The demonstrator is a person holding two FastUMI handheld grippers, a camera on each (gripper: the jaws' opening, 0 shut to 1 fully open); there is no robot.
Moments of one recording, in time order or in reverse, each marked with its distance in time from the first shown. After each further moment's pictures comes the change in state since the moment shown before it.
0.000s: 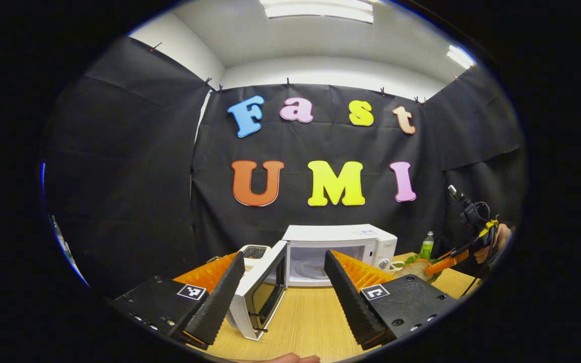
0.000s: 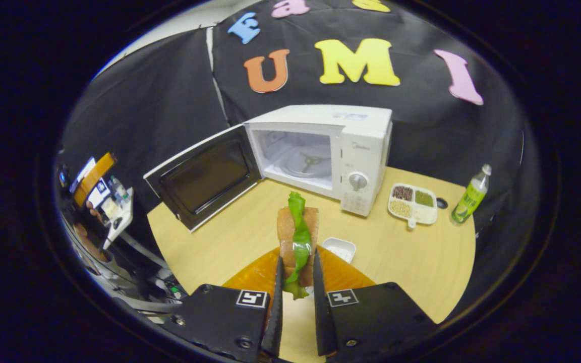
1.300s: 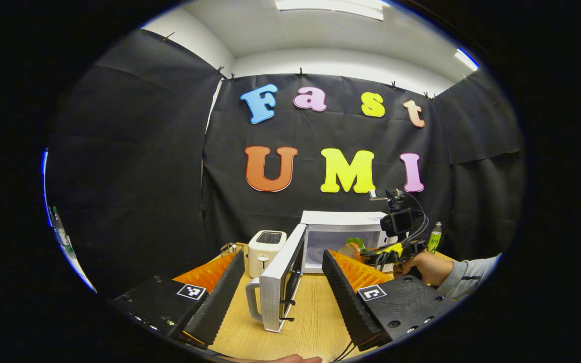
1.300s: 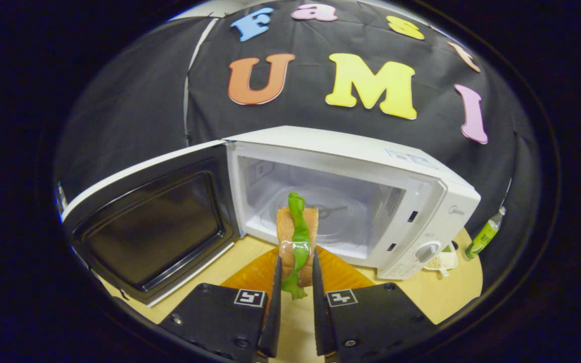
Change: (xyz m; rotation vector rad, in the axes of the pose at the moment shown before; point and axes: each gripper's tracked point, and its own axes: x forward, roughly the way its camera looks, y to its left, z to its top) left arm -0.014 0.053 -0.032 -0.020 0.063 0.010; right arm 0.223 0.055 0.121 0.124 -0.219 -0.278
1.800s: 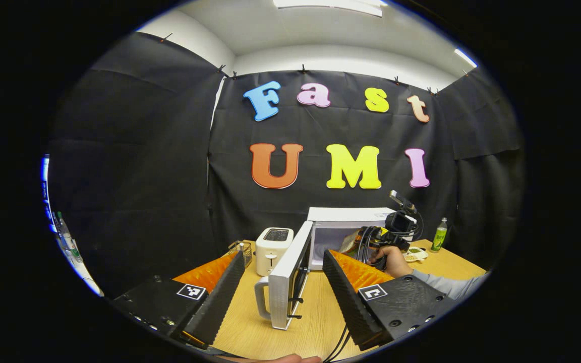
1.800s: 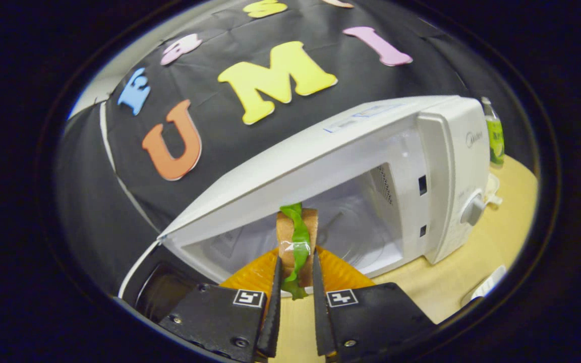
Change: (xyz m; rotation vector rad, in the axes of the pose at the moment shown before) left arm -0.002 0.019 0.004 0.009 0.019 0.055; right arm 0.084 -0.032 0.044 0.686 -0.156 -0.071
